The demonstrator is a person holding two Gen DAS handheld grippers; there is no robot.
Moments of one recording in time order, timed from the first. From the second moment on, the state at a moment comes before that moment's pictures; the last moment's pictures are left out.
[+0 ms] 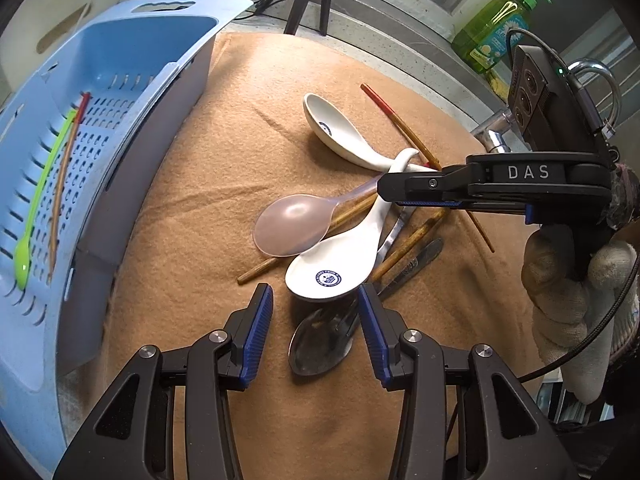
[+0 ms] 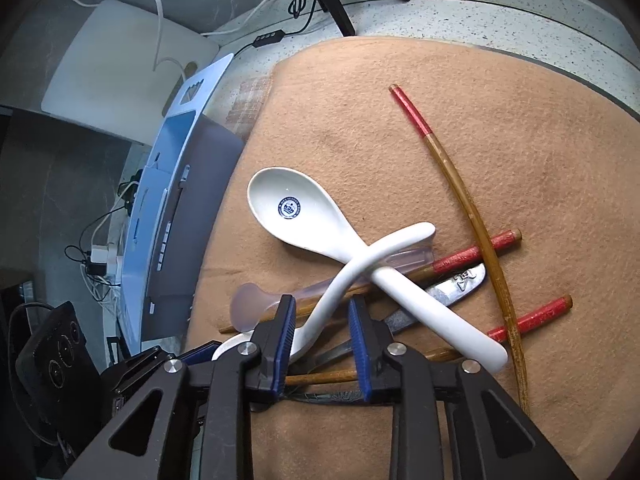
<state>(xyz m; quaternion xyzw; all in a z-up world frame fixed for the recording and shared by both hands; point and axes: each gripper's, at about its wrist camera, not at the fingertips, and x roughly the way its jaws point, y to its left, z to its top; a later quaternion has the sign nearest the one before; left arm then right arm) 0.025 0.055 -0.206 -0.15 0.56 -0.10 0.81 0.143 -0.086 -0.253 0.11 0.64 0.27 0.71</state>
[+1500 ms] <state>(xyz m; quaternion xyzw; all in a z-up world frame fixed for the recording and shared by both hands) -0.018 0.136 -0.147 -0.18 0.47 -0.04 0.86 0.138 0.037 -0.184 0.09 0.60 0.36 0.71</state>
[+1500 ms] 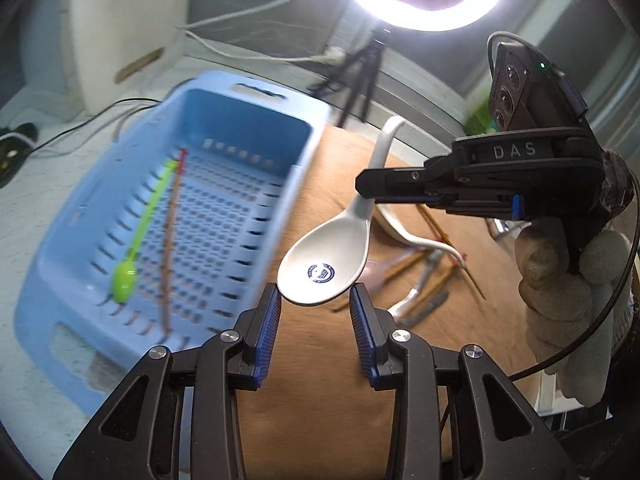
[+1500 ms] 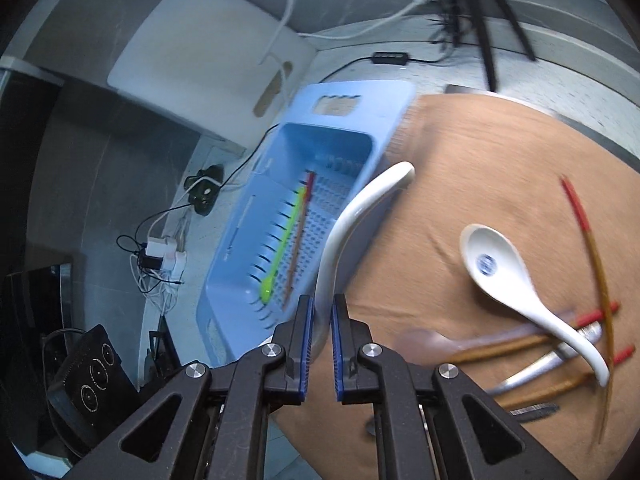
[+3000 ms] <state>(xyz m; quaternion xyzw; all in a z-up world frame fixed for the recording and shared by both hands) -0.049 0.130 -0.086 -0.05 0.40 0.05 0.91 0.120 0.050 -0.132 0.02 0.53 0.38 0.76</state>
